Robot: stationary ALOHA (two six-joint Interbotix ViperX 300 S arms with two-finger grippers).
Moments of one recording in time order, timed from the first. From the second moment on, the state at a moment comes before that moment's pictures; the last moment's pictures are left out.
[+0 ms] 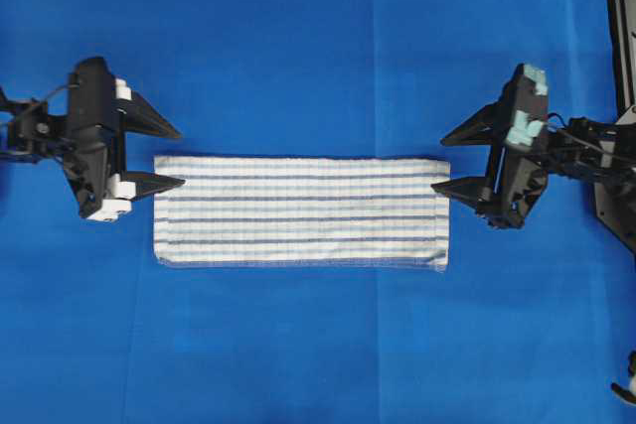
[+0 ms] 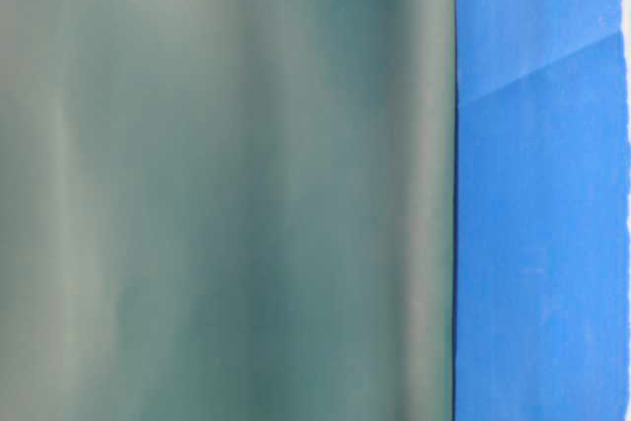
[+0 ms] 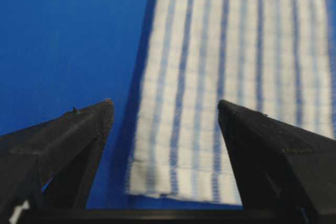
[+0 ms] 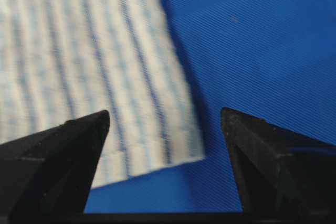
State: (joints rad) left arm 0.04 -0.20 1.18 -0.04 -0.33 -0.10; right arm 0.03 -0.24 1.24 0.47 -0.33 0.07
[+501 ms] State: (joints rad) left arm 0.05 -0.04 1.15 -0.04 -0.33 -0.10; right arm 0.03 -0.07 1.20 0.48 -0.40 0.06
